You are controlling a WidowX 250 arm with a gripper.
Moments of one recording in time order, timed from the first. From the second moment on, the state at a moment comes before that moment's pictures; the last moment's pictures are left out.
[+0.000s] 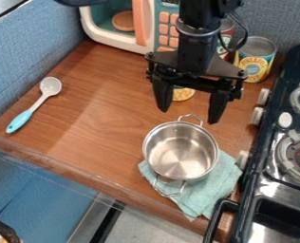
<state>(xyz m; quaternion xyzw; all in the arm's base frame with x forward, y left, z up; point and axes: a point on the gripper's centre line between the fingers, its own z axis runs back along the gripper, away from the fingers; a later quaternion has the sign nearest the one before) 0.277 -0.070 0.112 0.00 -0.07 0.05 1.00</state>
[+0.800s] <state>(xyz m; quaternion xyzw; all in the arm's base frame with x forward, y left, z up) 0.282 0.036 0.074 0.00 -0.05 0.15 0.99</state>
